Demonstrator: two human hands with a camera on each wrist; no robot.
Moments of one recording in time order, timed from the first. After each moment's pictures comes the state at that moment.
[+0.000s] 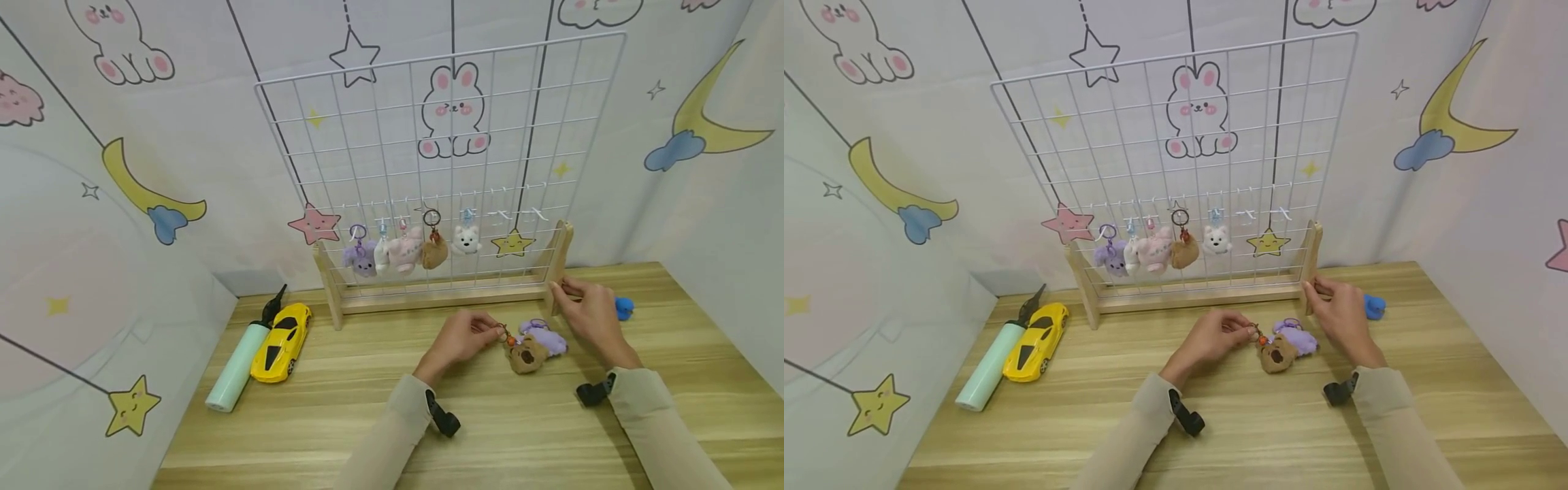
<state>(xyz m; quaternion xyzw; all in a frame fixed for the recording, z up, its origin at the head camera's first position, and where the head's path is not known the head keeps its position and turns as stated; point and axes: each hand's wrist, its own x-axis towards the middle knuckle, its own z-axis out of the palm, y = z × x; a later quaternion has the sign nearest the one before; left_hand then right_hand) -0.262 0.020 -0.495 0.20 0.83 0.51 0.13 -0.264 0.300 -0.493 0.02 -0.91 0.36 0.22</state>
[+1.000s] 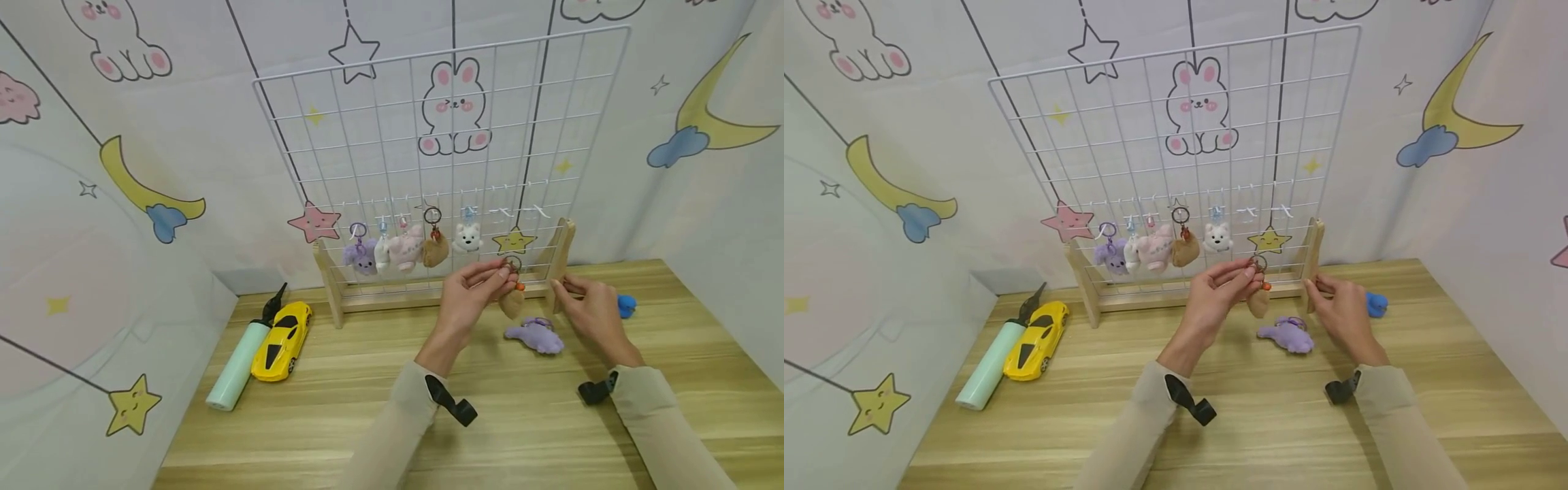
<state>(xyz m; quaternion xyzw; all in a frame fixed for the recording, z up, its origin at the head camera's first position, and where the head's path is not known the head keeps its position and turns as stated) -0.259 0.041 -0.420 0.12 0.48 0.86 0.10 -0.266 0.302 -0.495 0.02 -0.91 0.37 0.21</state>
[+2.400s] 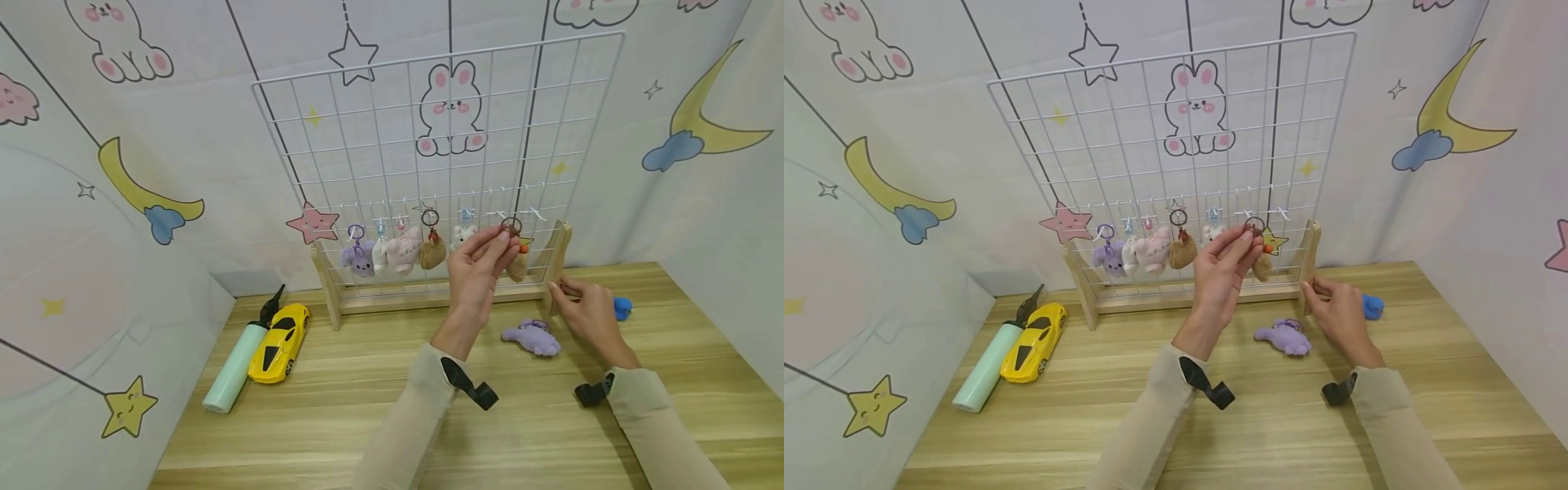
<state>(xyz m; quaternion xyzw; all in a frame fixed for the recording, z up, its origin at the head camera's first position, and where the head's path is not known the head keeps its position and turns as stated) -0.273 0.072 -0.383 0.14 0.36 0.92 0.01 -0.266 0.302 -0.496 0.03 -0.90 0.36 0.24</state>
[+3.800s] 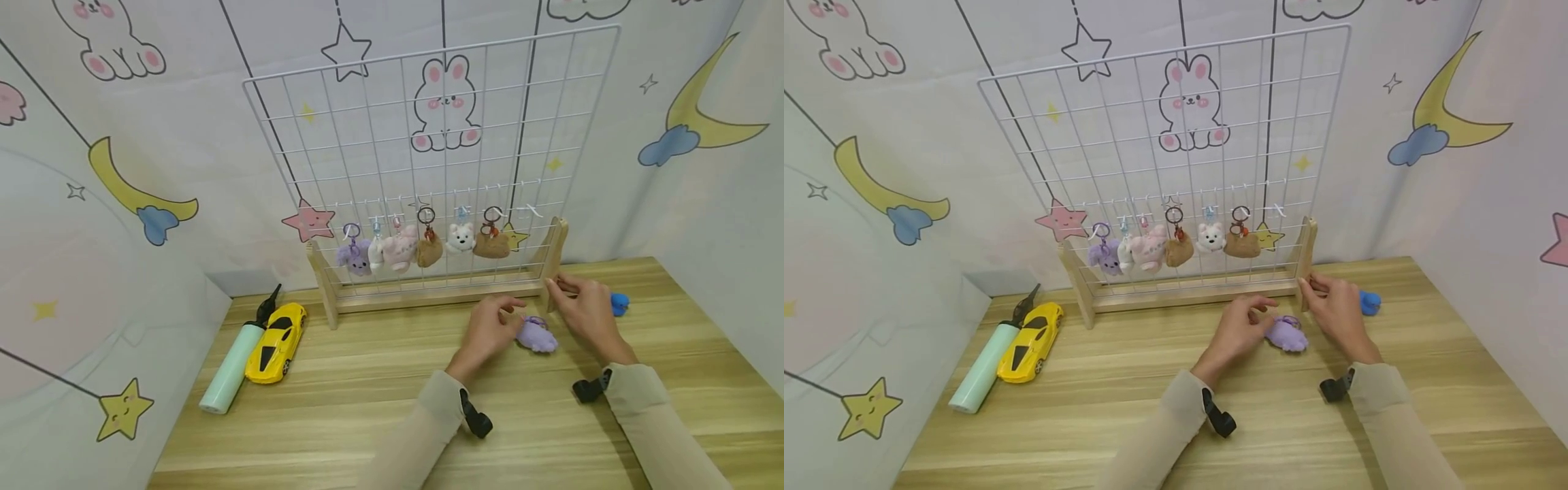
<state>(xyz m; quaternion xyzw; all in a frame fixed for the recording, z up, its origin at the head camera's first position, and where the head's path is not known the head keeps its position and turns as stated) -0.256 0.080 -0.489 0.20 0.84 0.50 0.03 -0.265 0.302 -0.493 0.02 -0.90 0.37 0.22</state>
